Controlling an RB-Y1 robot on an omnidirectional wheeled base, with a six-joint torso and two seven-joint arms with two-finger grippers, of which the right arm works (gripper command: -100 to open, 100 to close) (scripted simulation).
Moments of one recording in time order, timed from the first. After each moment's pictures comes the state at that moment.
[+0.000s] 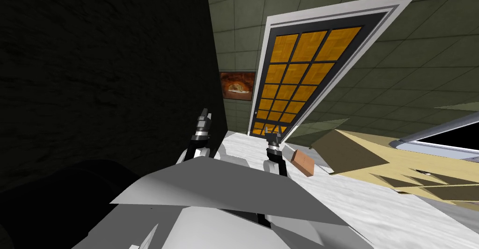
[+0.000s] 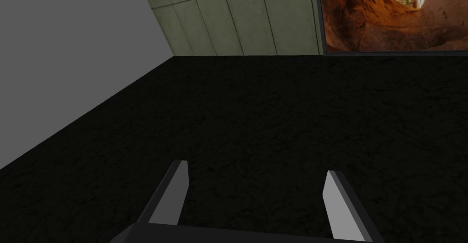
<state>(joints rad) 0.26 -0.15 0.23 -1.73 -0.36 -0.68 -0.33</state>
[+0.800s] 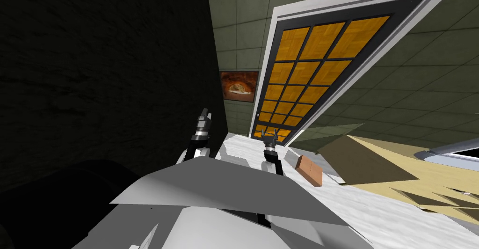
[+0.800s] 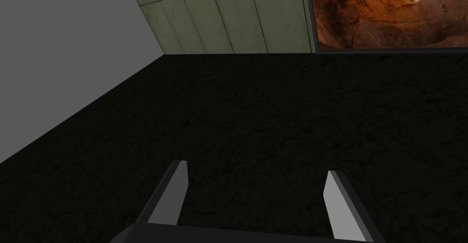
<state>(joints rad) 0.20 -0.19 0.31 -1.55 -0.49 -0.73 -0.51</state>
